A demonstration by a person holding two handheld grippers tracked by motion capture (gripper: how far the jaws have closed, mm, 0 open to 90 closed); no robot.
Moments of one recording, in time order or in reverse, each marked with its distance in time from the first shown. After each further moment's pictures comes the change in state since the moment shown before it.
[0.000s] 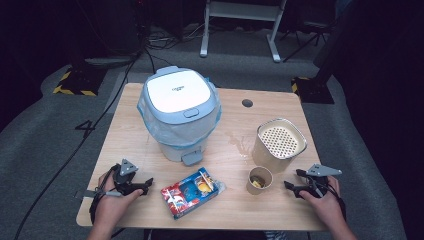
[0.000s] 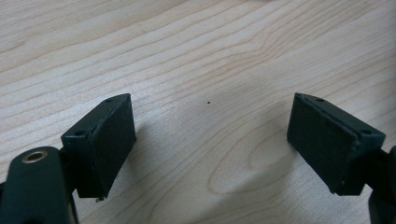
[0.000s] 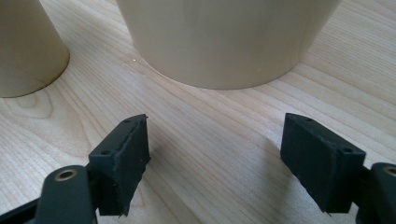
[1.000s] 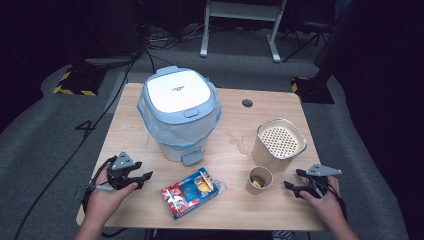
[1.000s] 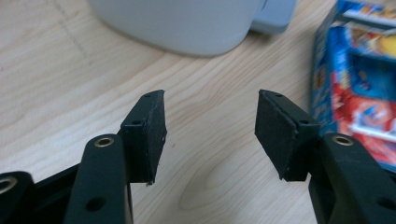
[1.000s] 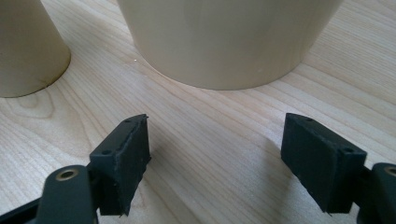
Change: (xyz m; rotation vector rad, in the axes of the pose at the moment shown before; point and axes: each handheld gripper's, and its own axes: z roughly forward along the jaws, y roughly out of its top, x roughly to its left) left arm -0.001 0.034 -0.038 -0.063 -0.158 0.092; right arm 0.000 0.000 0.000 0.000 0.006 0.000
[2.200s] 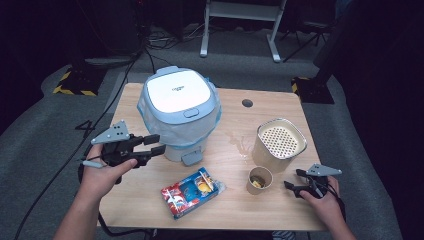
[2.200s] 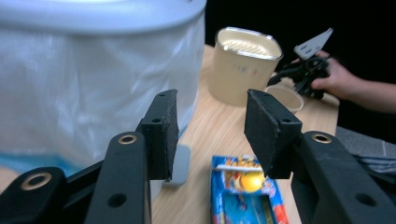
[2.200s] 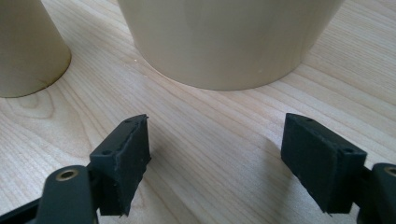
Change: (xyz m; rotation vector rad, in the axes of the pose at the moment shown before) left arm -0.017 0.099 -0.061 -0.334 -0.300 0.098; right arm 0.000 0.000 0.000 -0.001 0.002 -0.001
